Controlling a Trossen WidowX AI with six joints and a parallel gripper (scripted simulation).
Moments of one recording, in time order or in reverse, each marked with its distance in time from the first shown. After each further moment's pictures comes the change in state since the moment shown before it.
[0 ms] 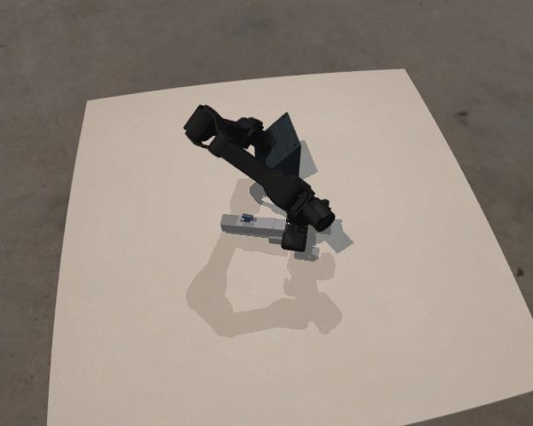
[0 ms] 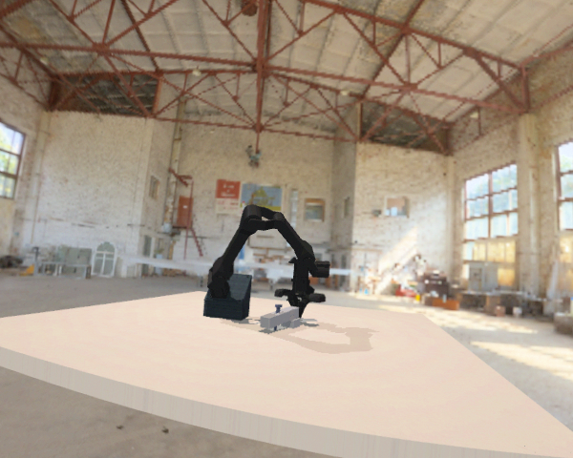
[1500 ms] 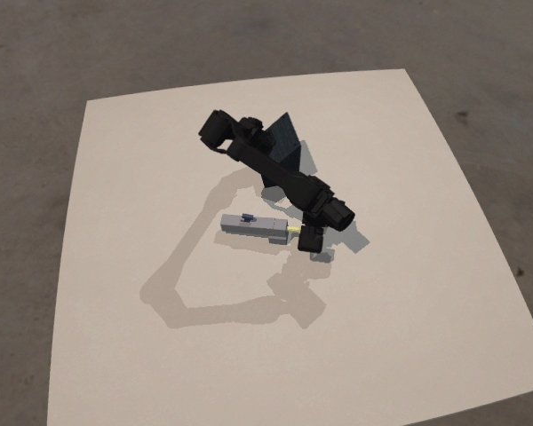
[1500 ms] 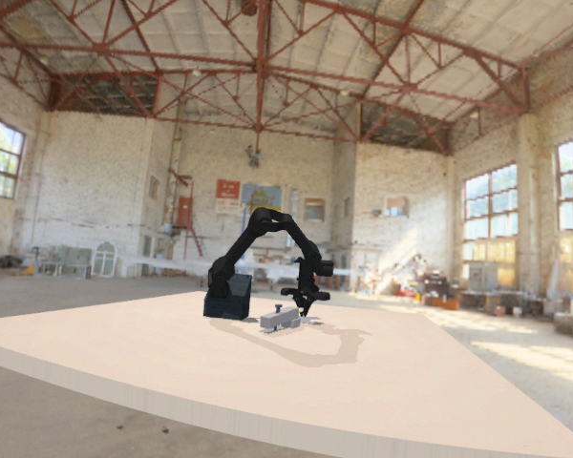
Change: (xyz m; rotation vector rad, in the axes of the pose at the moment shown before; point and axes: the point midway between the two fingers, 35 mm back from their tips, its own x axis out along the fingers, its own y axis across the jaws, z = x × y) arm -0.004 0.000 0.042 -0.002 0.001 -0.006
